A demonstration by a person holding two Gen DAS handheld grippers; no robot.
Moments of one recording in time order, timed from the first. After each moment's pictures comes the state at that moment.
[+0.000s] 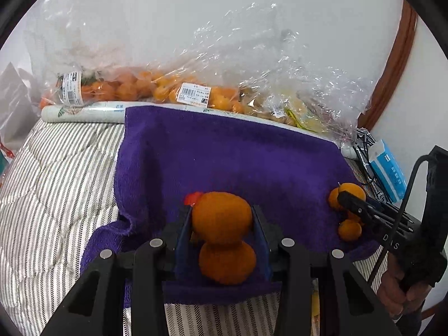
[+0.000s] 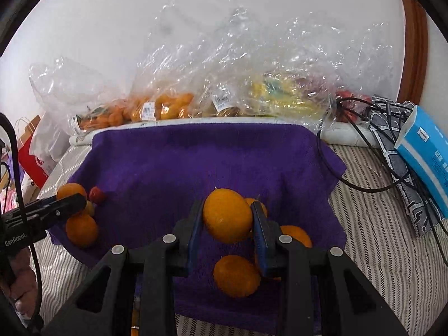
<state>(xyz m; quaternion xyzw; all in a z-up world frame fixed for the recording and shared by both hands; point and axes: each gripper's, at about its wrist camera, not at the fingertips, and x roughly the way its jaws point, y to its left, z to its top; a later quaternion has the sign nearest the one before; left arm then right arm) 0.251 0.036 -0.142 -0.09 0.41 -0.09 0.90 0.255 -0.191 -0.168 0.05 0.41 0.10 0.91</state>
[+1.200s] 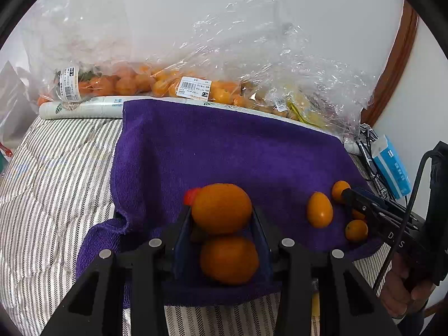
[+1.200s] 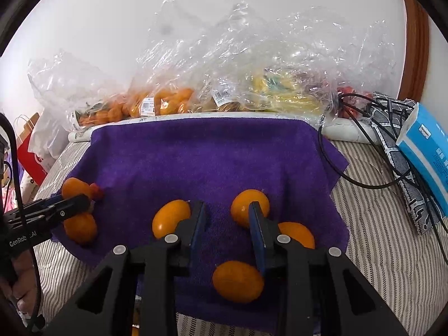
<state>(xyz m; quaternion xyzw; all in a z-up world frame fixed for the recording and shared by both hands) 0.253 0.033 -0.146 -0.08 0.42 -0.09 0.90 0.258 -0.192 -0.171 0.05 0.42 0.10 0.90</state>
